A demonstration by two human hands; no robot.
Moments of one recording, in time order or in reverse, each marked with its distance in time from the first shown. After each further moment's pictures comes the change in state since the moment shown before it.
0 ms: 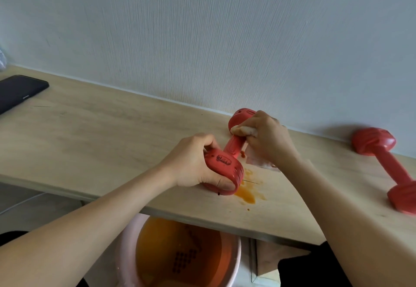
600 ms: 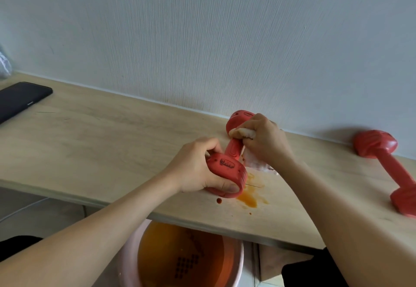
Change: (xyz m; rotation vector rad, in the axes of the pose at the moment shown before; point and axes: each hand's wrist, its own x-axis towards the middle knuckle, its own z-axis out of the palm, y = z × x) left_hand 0.000 -0.003 0.006 -0.029 0.037 0.042; right_hand 0.001 -0.010 0.000 0.043 -0.014 0.045
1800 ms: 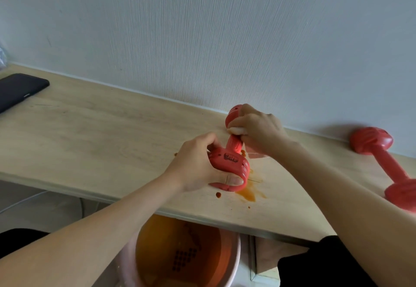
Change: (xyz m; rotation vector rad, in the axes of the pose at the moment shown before) left_hand -0.004 -0.001 0.009 -0.100 0.063 -0.027; right_hand 0.014 -0.007 -0.006 -0.451 -0.193 -0.218
